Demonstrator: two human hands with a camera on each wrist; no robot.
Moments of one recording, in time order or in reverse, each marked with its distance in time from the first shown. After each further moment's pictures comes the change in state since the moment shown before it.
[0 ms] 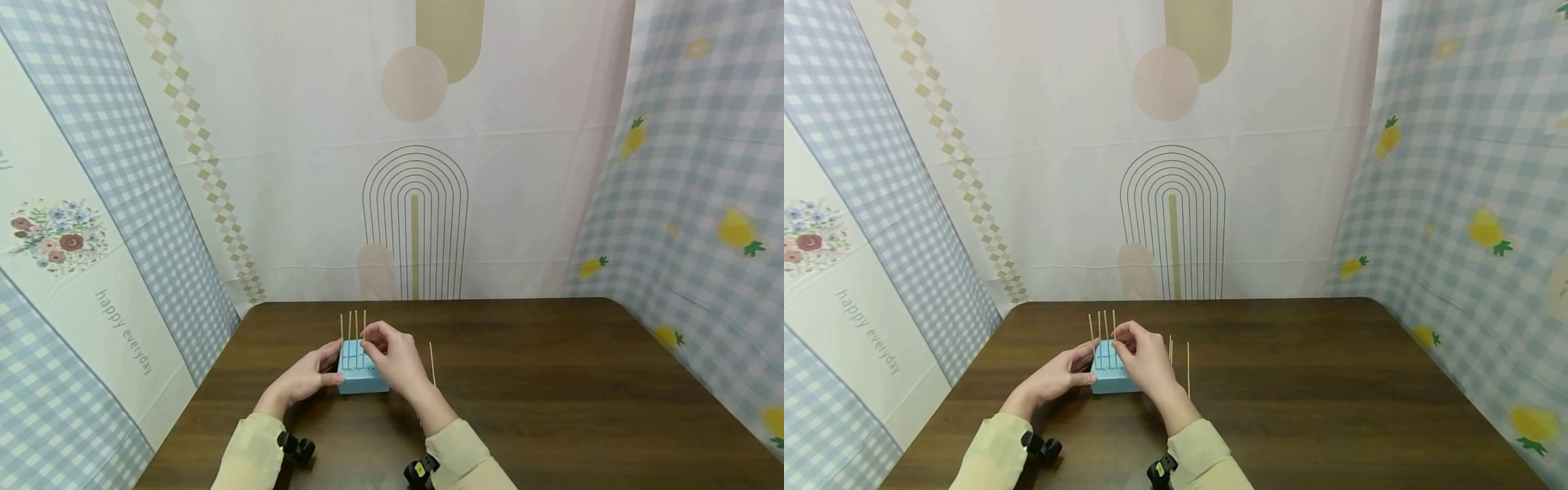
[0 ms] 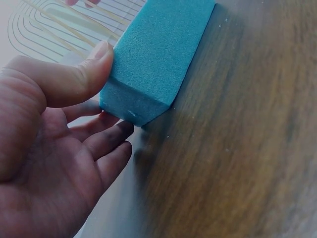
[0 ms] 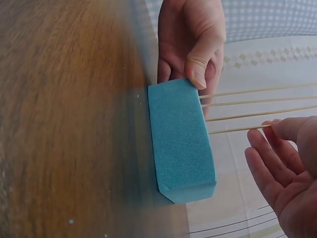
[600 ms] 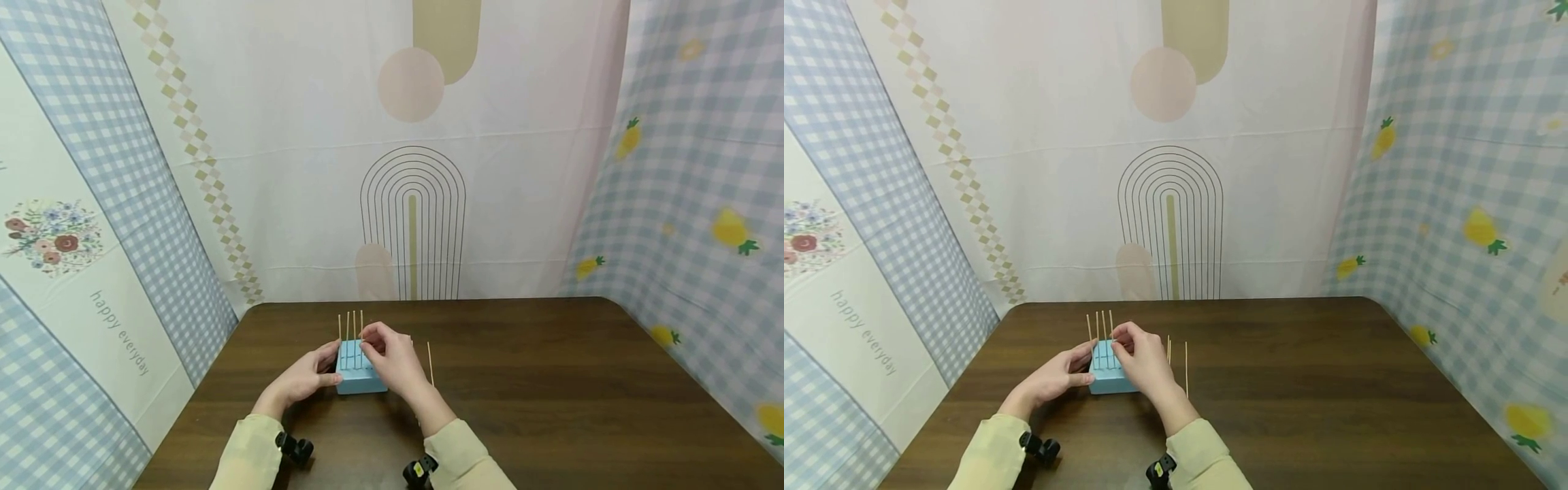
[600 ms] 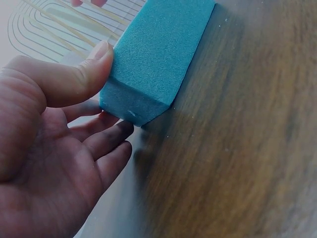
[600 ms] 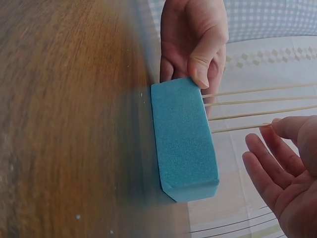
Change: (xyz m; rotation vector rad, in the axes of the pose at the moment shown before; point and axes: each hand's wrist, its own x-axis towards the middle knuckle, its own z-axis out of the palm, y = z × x) left_hand 0.001 -0.001 0.001 0.008 0.007 -0.009; right_hand -0.001 0.003 -0.001 -0.002 -0.025 0.021
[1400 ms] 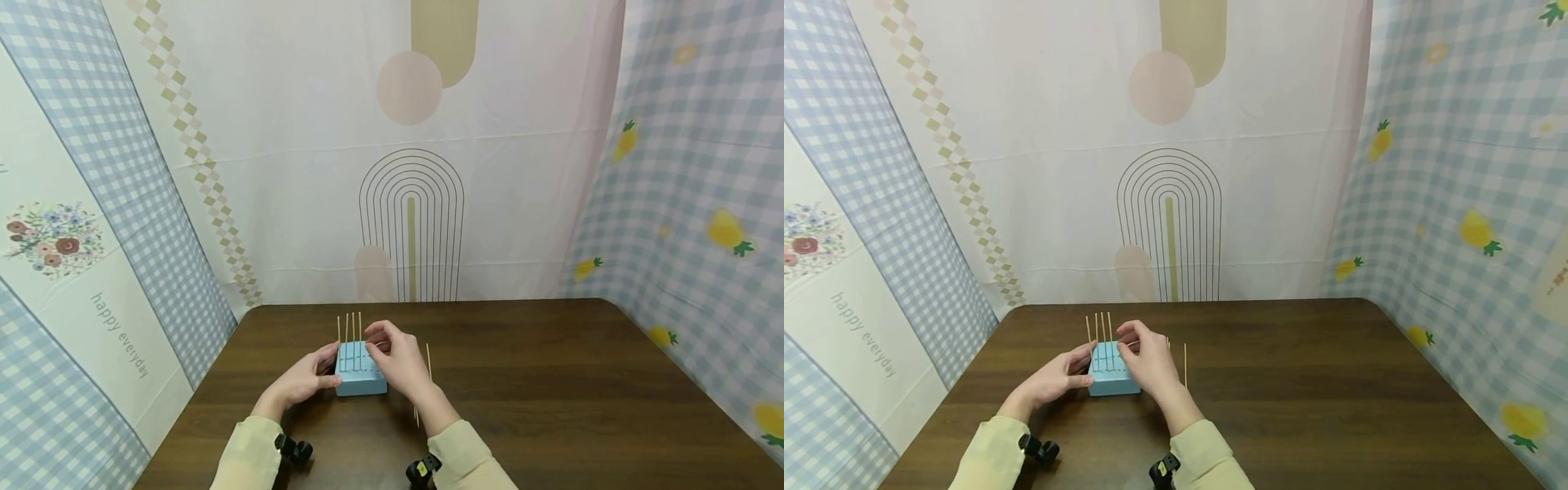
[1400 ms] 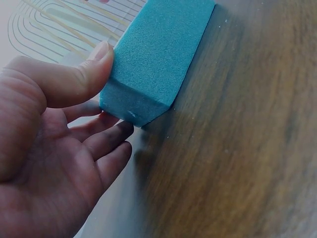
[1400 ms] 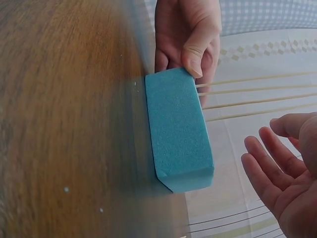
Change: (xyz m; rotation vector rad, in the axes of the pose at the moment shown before) left_hand 0.000 0.001 0.001 -0.010 -0.007 0.020; right_hand -0.001 0.004 -0.009 0.039 0.008 0.036
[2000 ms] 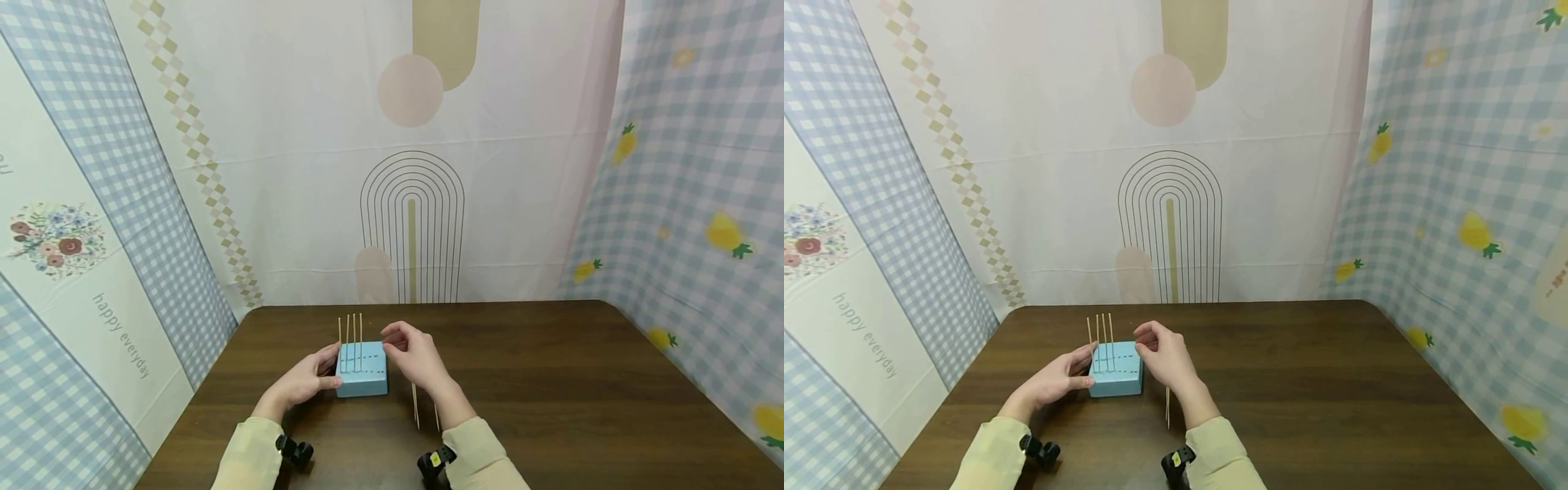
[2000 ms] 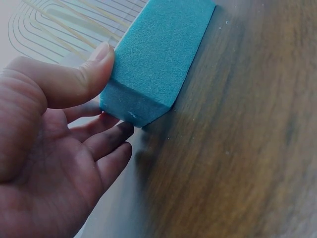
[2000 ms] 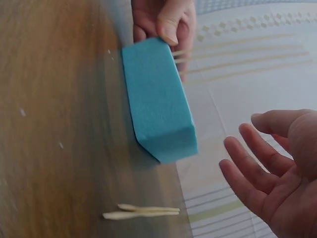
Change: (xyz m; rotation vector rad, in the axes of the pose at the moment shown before) left_hand 0.000 0.001 0.001 0.009 0.016 -0.011; right_hand 0.002 0.021 -0.028 0.006 -0.064 0.082
